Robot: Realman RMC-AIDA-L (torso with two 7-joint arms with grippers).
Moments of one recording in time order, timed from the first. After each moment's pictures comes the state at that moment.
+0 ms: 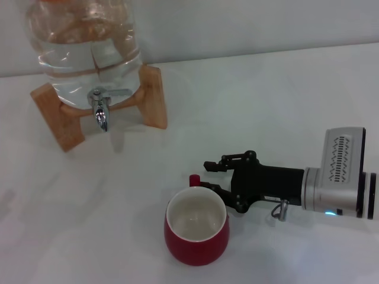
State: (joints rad) left arm -0.12 -2.08 0.45 0.72 -1.59 -1.66 1.61; right arm 0.42 2.01 1.41 0.45 -0.87 1.09 -2.47
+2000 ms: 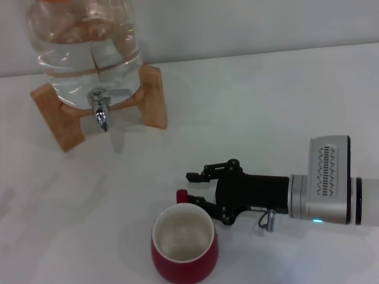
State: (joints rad) left arm -0.13 -2.08 0.45 0.72 -1.59 -1.65 1.60; right arm 0.44 2.02 1.30 0.46 -0.80 1.09 -2.51
